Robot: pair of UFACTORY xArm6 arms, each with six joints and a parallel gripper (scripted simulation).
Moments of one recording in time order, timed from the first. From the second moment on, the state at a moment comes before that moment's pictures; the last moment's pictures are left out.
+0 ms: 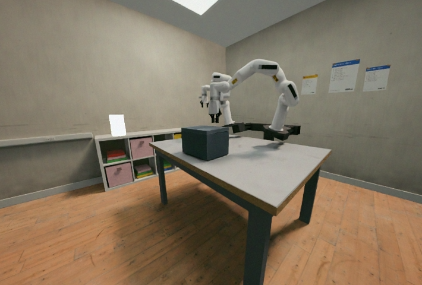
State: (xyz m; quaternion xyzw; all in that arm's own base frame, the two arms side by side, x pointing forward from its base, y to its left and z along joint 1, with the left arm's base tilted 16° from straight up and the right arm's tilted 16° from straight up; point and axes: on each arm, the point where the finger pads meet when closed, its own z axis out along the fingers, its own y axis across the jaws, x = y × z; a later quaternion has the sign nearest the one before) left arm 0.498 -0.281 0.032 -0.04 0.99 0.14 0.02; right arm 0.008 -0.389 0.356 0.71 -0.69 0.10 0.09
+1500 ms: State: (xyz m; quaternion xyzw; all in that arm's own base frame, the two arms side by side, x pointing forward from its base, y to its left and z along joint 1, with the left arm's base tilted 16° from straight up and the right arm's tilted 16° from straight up) left arm 0.449 -0.284 0.030 0.54 0.83 0.15 -0.06; right arm 0.008 -0.389 0.356 0.71 -0.69 0.10 0.09
